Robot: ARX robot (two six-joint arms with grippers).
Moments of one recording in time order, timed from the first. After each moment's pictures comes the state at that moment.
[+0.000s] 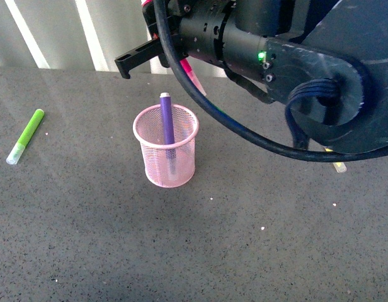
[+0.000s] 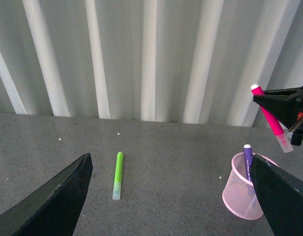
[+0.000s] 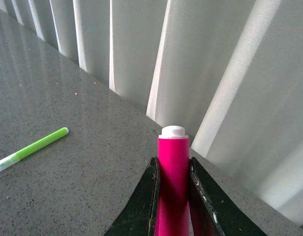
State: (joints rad) left arm 0.00 0.00 0.02 0.00 0.00 0.00; right arm 0.55 2.10 1.06 0.93 -0.13 -0.17
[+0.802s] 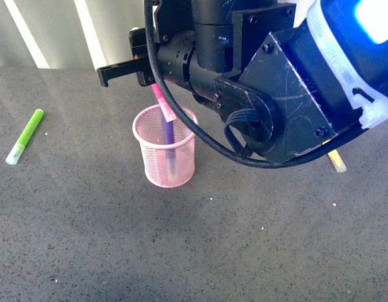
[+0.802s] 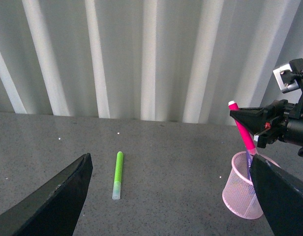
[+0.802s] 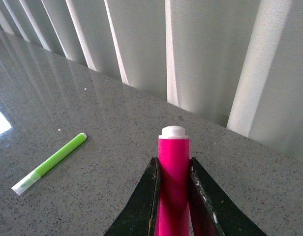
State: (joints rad) left arm 0.00 0.00 0.02 0.00 0.00 0.00; right arm 0.58 2.28 1.20 0.93 -0.13 0.06
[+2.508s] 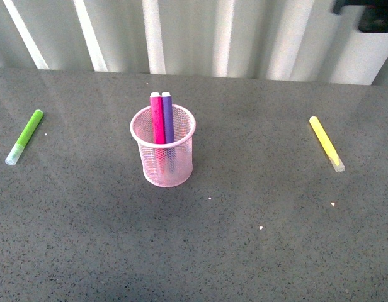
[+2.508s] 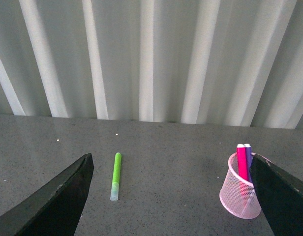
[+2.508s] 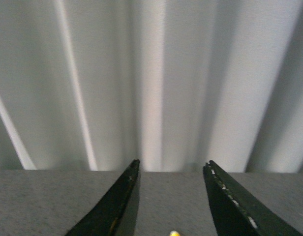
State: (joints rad) left arm 0.00 0.00 0.02 0.00 0.00 0.00; right arm 0.29 1.66 0.50 1.17 0.30 0.00
